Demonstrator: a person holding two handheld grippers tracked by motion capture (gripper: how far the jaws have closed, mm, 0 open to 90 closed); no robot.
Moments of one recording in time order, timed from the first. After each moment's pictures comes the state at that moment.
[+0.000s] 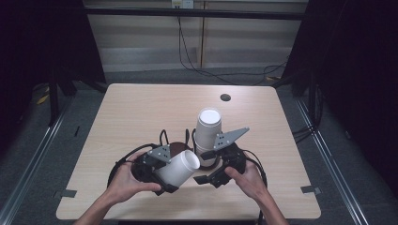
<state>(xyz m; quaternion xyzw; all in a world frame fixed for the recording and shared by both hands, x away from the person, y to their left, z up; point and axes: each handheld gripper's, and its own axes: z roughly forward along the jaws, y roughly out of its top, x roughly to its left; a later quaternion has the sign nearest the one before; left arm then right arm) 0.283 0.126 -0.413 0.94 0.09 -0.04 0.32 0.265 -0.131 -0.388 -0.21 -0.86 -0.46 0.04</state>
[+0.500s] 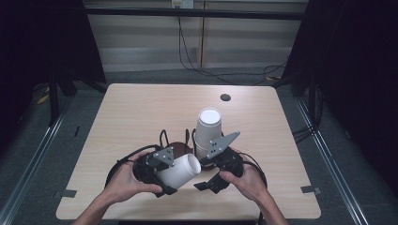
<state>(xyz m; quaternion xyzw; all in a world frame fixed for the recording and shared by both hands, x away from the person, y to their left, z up) 0.280 0.119 -0.401 0.96 0.08 -0.03 0.28 0.259 -0.121 -0.390 -0.17 -0.90 -0.39 0.02</state>
